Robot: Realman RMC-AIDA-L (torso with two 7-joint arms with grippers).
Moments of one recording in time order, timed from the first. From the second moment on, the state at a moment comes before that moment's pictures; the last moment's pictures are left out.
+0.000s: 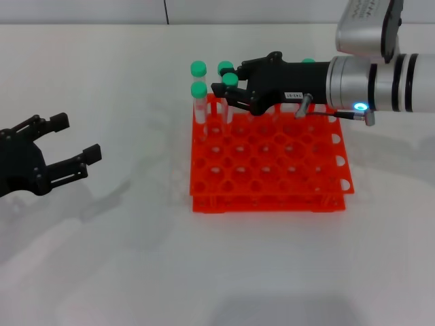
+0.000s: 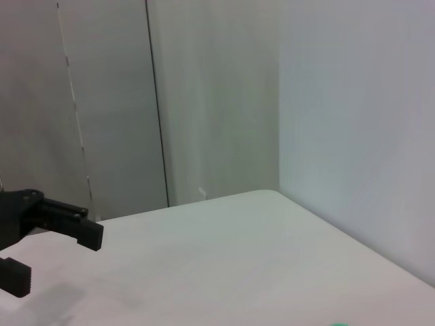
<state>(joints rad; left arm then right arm) -0.13 -2.08 0.82 0.91 1.64 1.51 -1.28 0.82 2.02 -1.53 -0.48 -1.23 -0.96 1.27</state>
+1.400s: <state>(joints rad) -0.30 -1.91 0.76 0.67 1.79 1.72 -1.27 0.57 1.93 -1.38 -0.65 -1.55 -1.31 1.37</state>
